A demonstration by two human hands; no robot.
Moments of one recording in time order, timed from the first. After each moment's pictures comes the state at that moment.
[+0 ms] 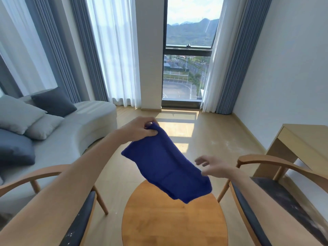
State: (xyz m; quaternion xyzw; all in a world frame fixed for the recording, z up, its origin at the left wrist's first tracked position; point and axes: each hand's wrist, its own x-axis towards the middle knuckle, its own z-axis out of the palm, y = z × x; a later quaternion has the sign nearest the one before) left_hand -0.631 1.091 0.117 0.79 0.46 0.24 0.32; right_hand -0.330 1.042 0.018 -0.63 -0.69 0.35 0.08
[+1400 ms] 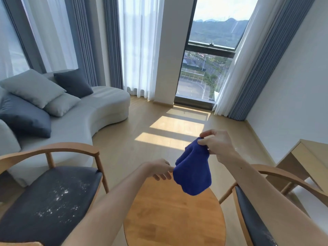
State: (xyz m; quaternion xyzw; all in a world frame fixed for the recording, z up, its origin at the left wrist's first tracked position) left_hand -0.608 1.061 -0.036 0.61 0.58 0.05 0.53; right_hand -0.418 1.049 0.082 -0.67 -0.54 0.34 0.38
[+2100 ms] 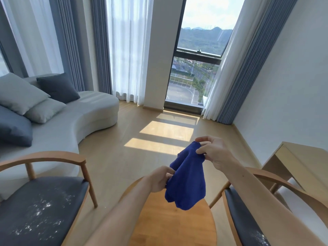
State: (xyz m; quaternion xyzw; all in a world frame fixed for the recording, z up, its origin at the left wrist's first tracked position) left_hand -0.566 1.059 -0.050 0.41 0.42 0.23 0.78; right_hand -0.396 1.040 0.093 -0.65 -0.49 0.43 0.39
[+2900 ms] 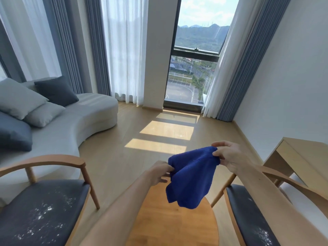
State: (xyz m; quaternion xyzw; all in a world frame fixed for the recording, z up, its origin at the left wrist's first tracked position) left_hand -0.559 1.072 -0.035 0.47 0.54 0.25 0.66; right_hand -0.344 1.041 0.083 -0.68 -0.38 0.44 0.45
